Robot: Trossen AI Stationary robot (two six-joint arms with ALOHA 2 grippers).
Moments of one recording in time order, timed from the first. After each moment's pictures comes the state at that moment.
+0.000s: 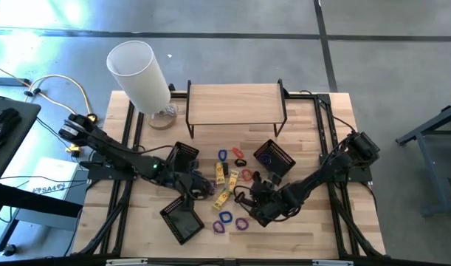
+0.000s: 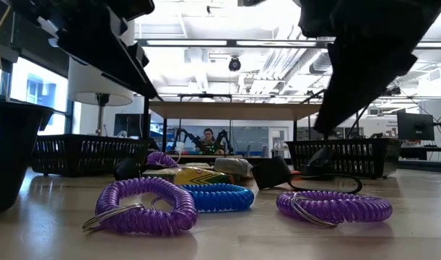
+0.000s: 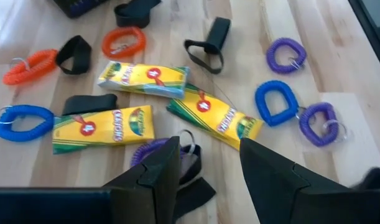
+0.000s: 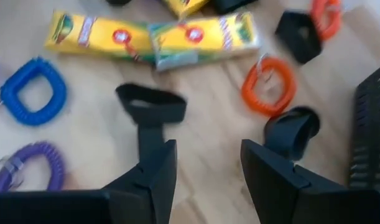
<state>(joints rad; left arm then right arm) -0.41 1.40 0.79 -0.10 -0.23 -0.29 0.56 1.79 1.14 -0.62 0.53 1.01</state>
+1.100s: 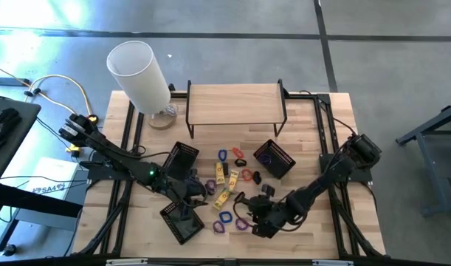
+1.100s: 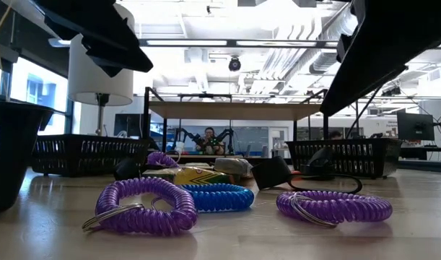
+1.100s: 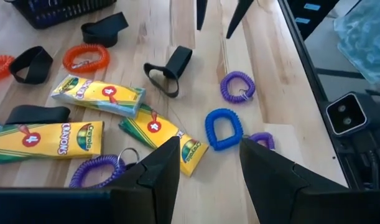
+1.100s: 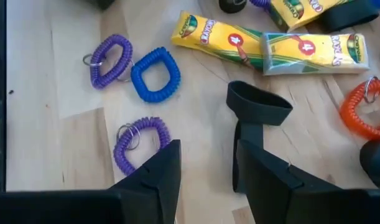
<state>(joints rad) -0.50 1.40 0.80 0.02 -0.27 -0.45 0.65 1.80 1.14 -0.40 0.47 0.84</state>
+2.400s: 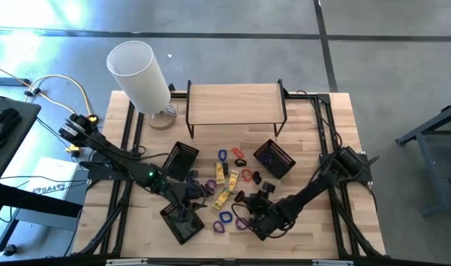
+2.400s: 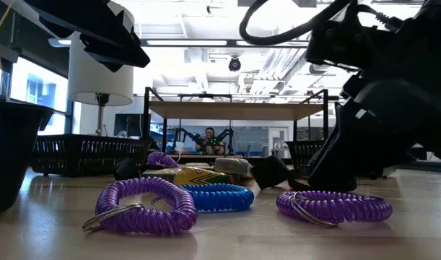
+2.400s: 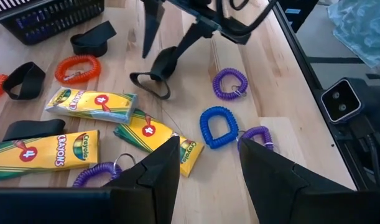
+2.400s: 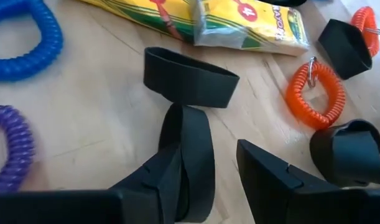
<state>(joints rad) -0.52 1.40 0.80 0.02 -0.26 -0.37 0.63 2.00 1.14 -0.46 0.73 0.89</state>
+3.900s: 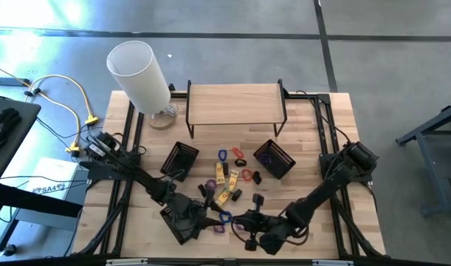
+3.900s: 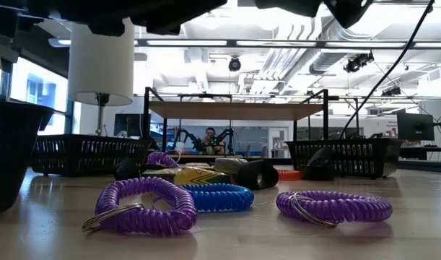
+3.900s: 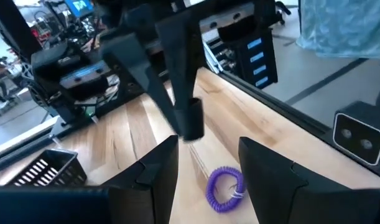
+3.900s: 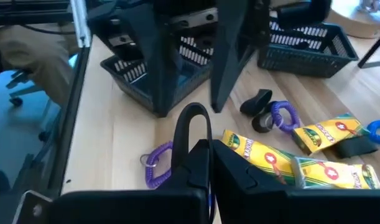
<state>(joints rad) -0.57 1.78 0.80 0.85 -0.28 0.30 0.72 1.89 1.25 -0.08 0.76 0.57</state>
